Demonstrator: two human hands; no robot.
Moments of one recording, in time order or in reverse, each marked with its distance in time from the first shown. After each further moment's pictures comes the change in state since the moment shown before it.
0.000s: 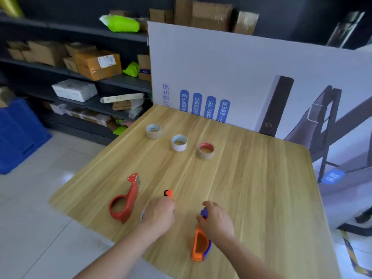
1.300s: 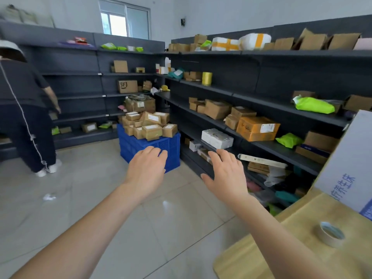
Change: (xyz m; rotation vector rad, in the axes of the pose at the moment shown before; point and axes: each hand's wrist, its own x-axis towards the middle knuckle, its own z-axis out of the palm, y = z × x) left_hand -0.190 -0.501 -0.285 0.437 0.640 -0.584; right_hand 0.015 -0.614 0.057 -0.217 0.341 -1.007
